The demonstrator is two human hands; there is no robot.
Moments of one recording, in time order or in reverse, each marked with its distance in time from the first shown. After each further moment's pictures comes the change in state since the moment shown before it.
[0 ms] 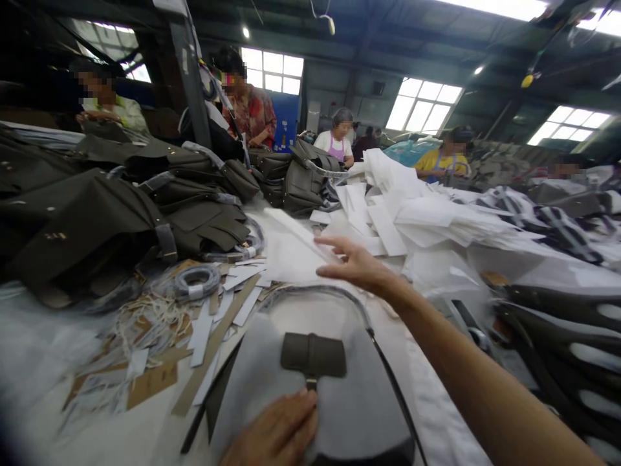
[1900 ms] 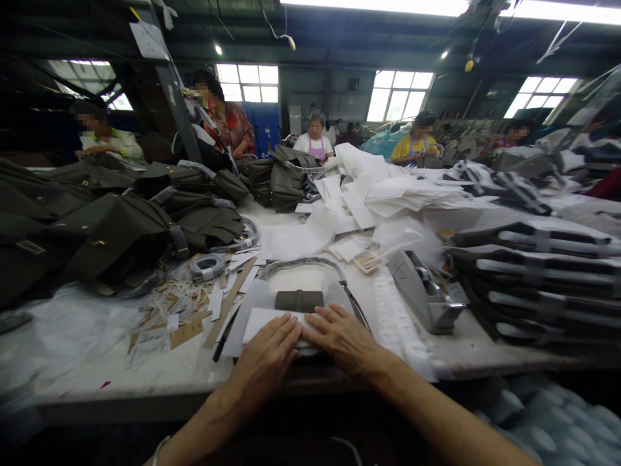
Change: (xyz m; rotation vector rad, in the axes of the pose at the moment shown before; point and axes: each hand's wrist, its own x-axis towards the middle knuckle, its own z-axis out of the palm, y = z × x) left_hand 0.027 0.028 -0.041 0.137 -0.085 -0.043; right_hand -0.191 0.014 0.107 -0.586 -0.179 -0.385
